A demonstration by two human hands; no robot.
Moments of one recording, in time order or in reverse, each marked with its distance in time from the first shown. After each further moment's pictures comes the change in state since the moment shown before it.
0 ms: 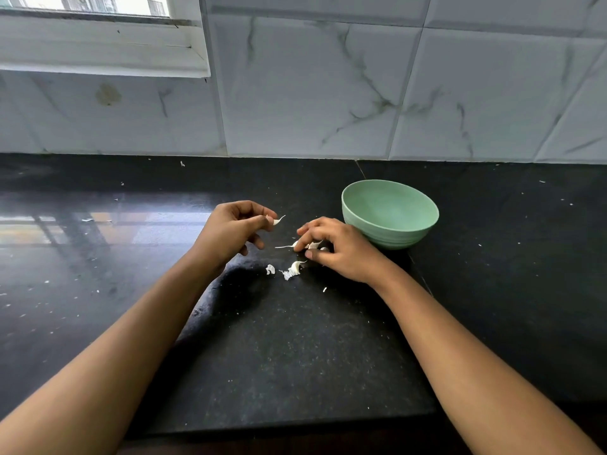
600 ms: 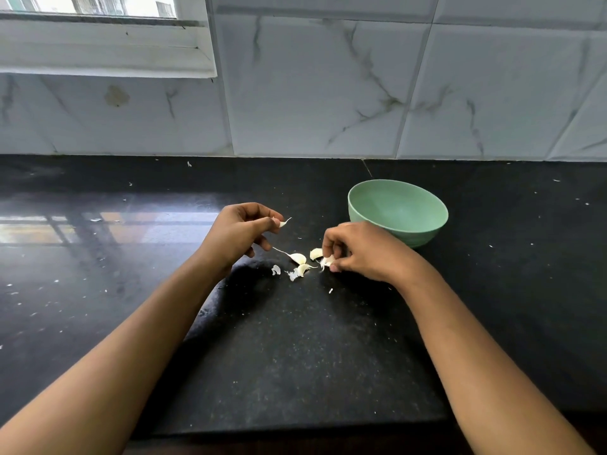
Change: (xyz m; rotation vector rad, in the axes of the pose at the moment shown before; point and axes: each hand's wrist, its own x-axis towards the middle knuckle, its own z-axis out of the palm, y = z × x) left_hand 0.000 0.000 0.002 0.005 0.001 -0.022; right_hand -0.010 -0.023 -0.027 -0.334 -0.165 0.178
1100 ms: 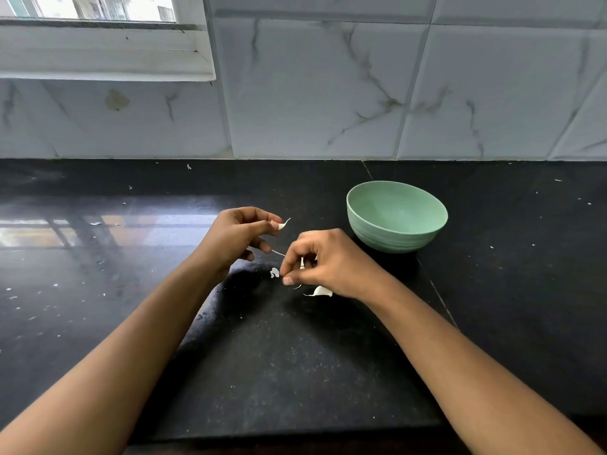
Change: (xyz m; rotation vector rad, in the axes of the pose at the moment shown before) left_hand 0.000 0.001 -0.001 -0.059 -0.030 -0.070; right_hand 0.001 -0.035 0.019 0.381 0.100 -0.200
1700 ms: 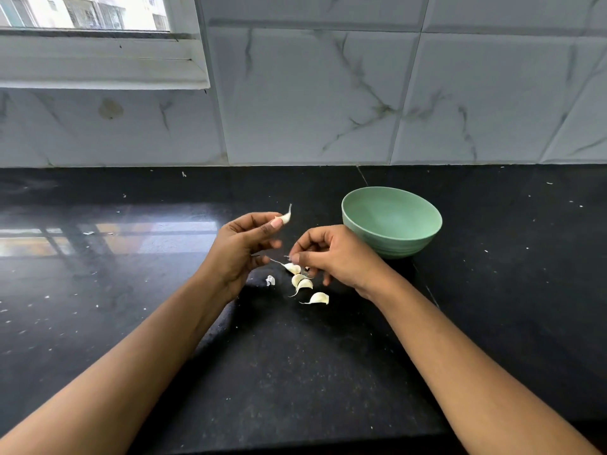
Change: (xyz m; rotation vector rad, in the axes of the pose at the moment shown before) left_hand -0.008 -0.001 0.018 -0.480 -0.033 -0.005; right_hand 0.002 0.005 -0.007 0.454 0.106 0.280
